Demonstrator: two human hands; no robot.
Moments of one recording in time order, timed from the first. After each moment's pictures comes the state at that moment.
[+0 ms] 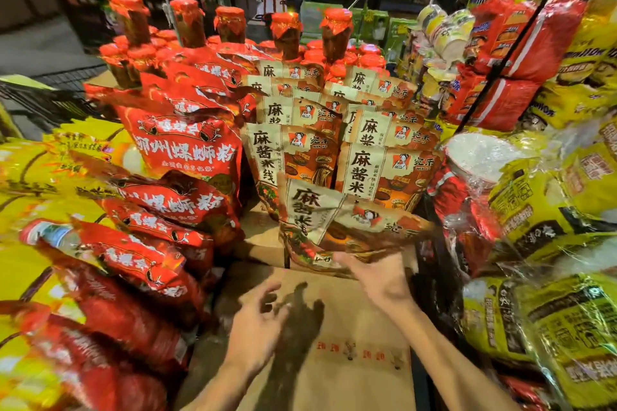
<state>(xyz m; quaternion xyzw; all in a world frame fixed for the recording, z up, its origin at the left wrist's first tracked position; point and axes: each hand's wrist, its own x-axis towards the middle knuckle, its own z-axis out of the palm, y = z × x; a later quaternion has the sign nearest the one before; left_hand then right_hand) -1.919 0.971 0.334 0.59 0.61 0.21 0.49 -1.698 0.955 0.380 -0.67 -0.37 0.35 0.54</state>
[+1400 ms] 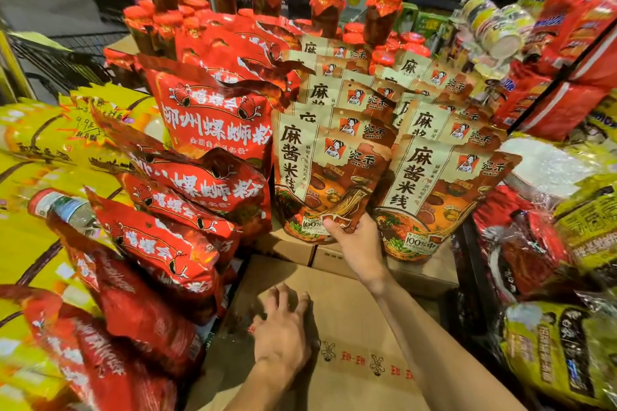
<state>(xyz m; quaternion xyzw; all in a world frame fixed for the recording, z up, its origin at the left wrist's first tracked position) -1.913 0.996 0.256 0.79 0.55 -0.14 0.23 -1.747 1.066 0.322 -0.71 -0.37 0.36 0.48</state>
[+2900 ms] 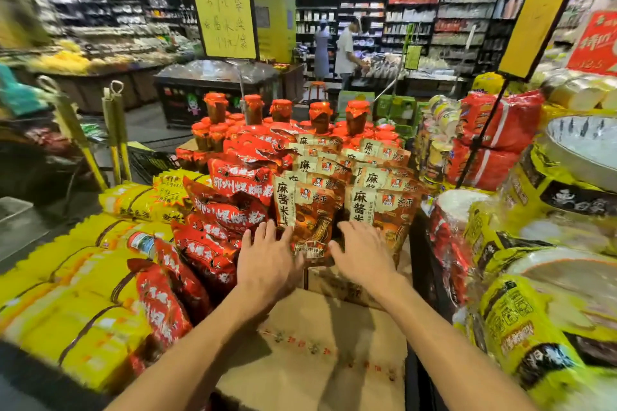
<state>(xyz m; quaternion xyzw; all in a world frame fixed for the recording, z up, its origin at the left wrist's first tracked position) -1.918 0.937 0.508 0.80 0.60 0.07 -0.04 -1.734 0.922 0.505 -0.73 -0.66 0.03 0.15</state>
